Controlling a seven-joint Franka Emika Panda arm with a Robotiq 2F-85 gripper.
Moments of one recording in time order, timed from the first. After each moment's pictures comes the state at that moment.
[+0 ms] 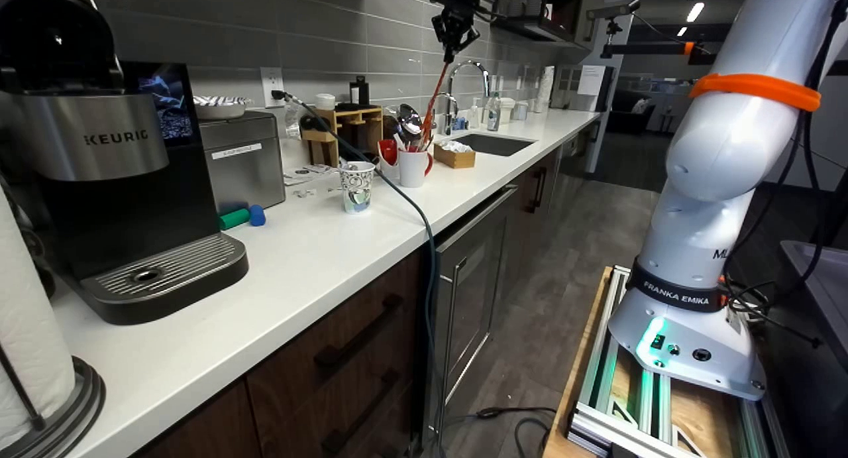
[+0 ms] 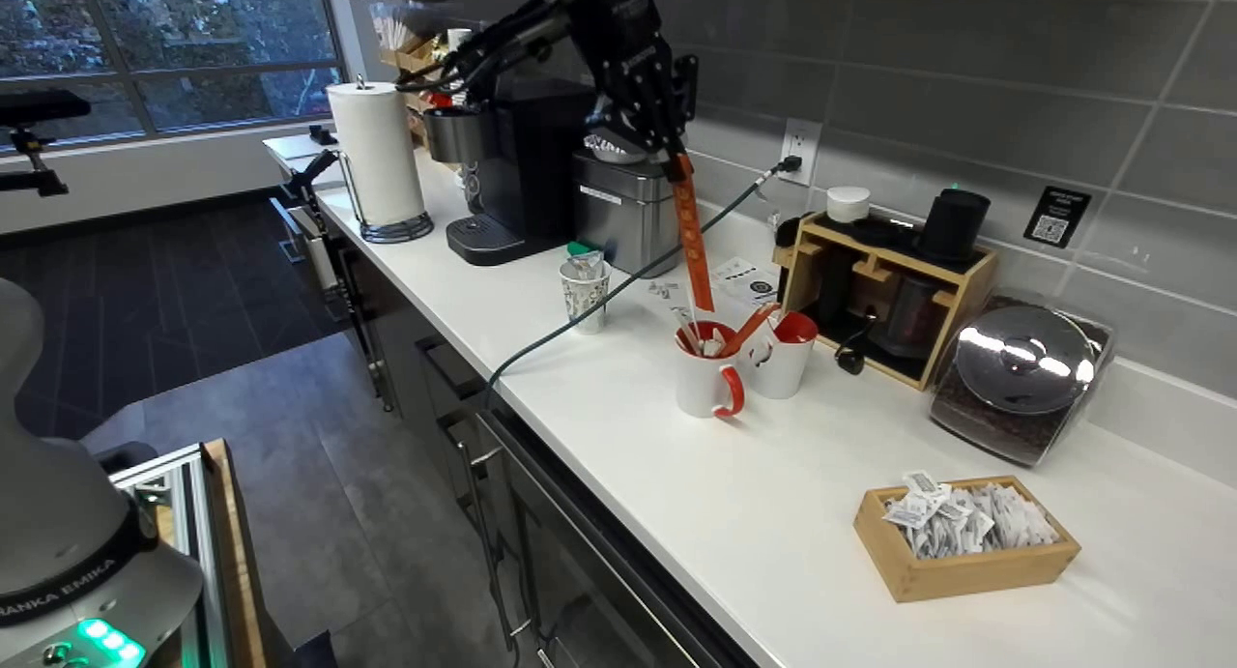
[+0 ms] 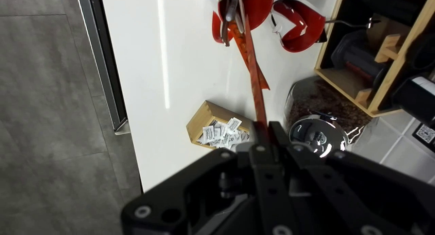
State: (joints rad) arm -0.15 -0.15 -0.15 -1.91 -0.29 2.19 1.33
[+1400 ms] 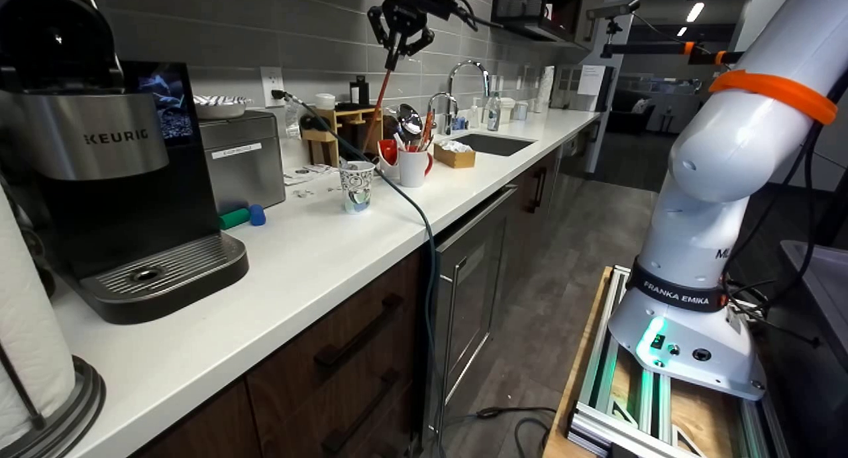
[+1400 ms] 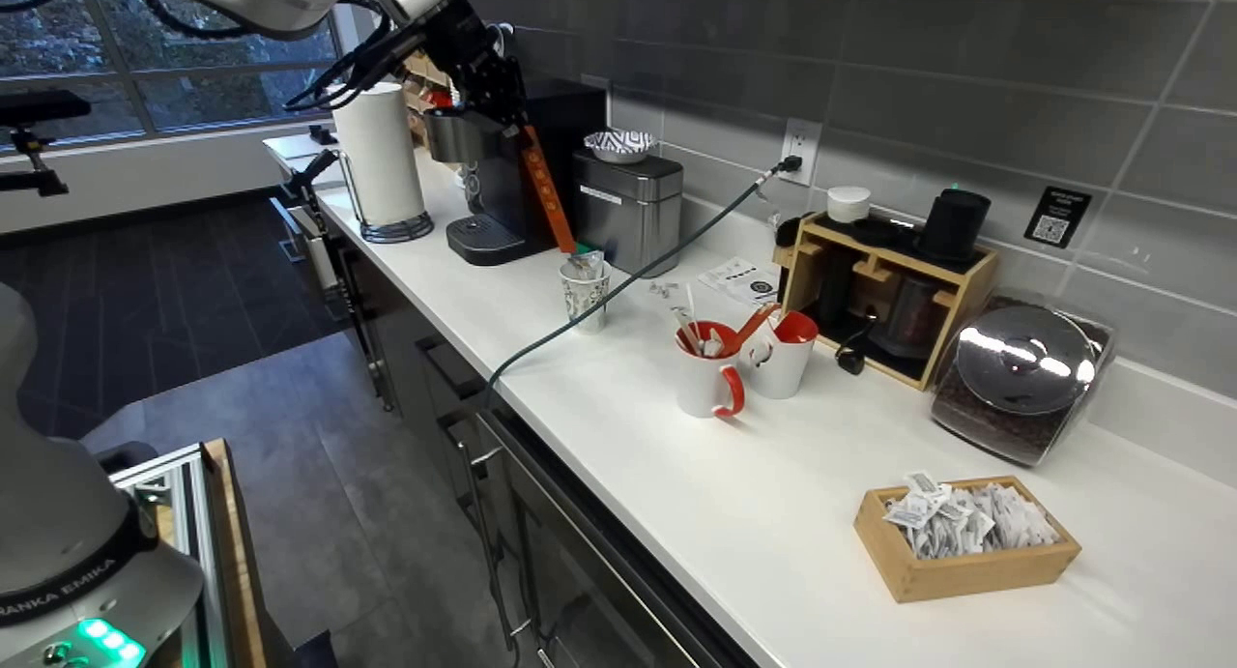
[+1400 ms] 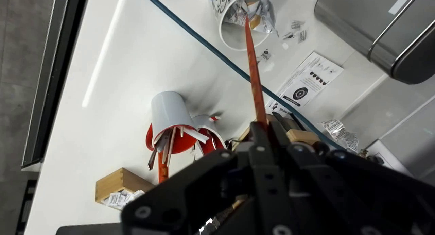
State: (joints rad) arm -0.08 -0.36 0.22 -2.20 -0.31 2.32 1.34
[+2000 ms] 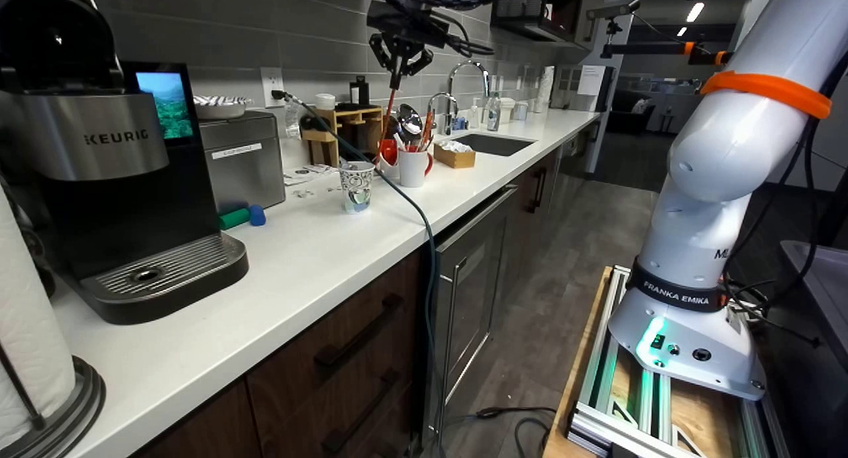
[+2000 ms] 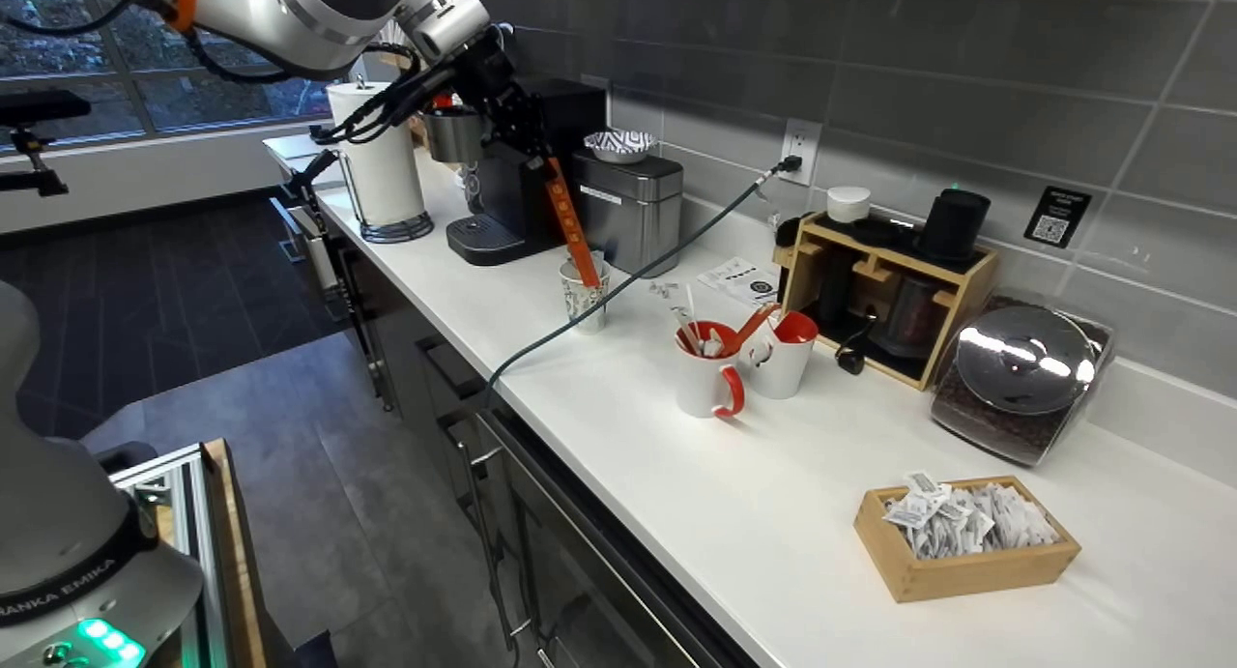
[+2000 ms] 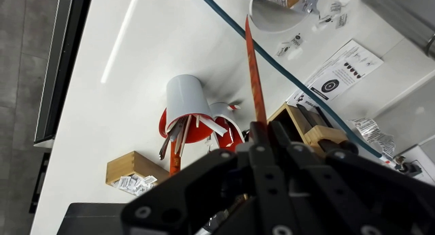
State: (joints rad) arm -0.11 -0.28 0.22 -2.20 -0.46 2.33 1.39
